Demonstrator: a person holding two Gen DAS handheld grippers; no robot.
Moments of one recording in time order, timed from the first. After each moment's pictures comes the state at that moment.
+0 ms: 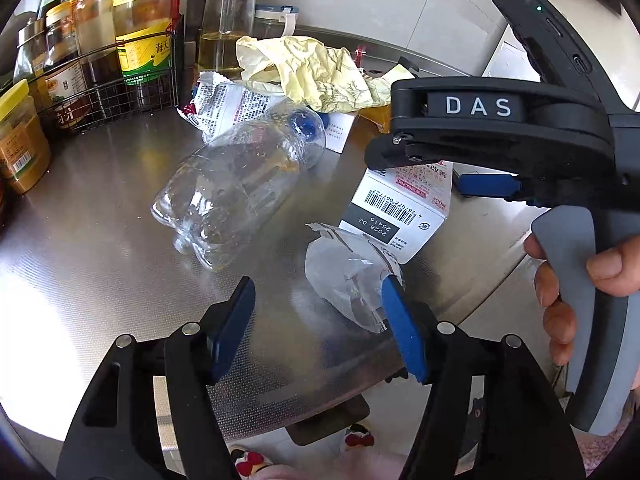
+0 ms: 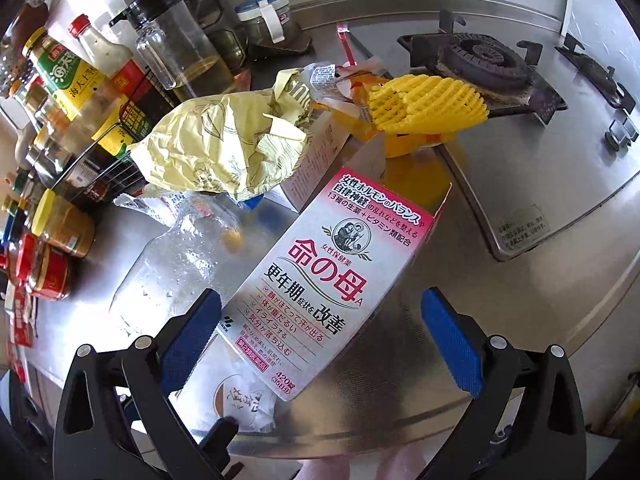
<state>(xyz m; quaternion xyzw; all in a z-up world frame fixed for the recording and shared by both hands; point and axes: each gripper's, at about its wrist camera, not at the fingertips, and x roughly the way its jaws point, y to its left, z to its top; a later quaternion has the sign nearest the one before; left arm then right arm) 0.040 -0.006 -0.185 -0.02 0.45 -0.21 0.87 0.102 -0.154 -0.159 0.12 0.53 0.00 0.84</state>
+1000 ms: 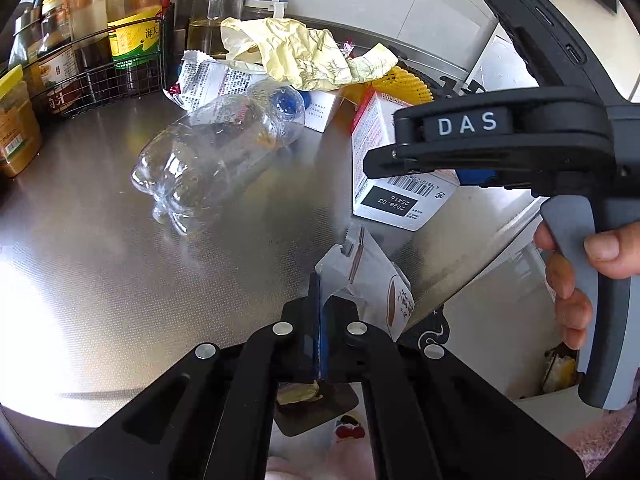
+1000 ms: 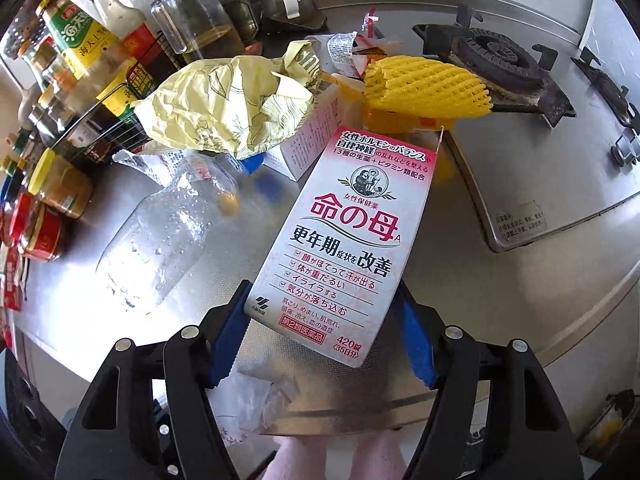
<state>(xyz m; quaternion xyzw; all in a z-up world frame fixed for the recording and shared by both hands) 0.013 -0.013 -0.193 -0.03 0.46 -0.22 0.86 0.084 -0.157 -0.163 0.09 0.56 0.03 0.82</state>
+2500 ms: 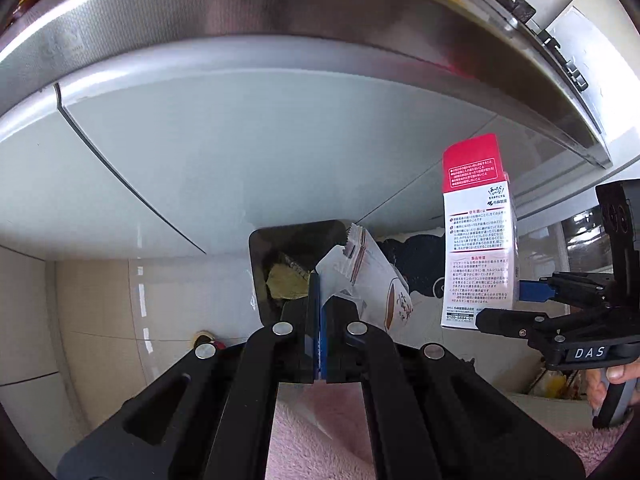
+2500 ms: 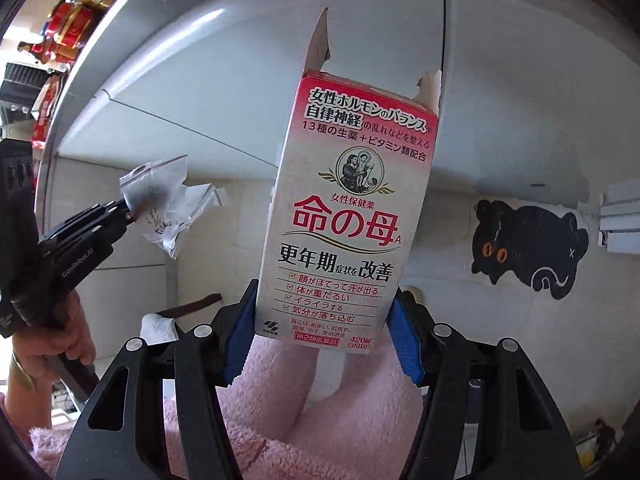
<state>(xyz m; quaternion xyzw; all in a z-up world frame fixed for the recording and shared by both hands) -0.087 -0.025 -0.317 -0.07 0.59 -0.11 0.80 -0.088 -0.215 -0.328 0.07 0.70 0.18 0.68</state>
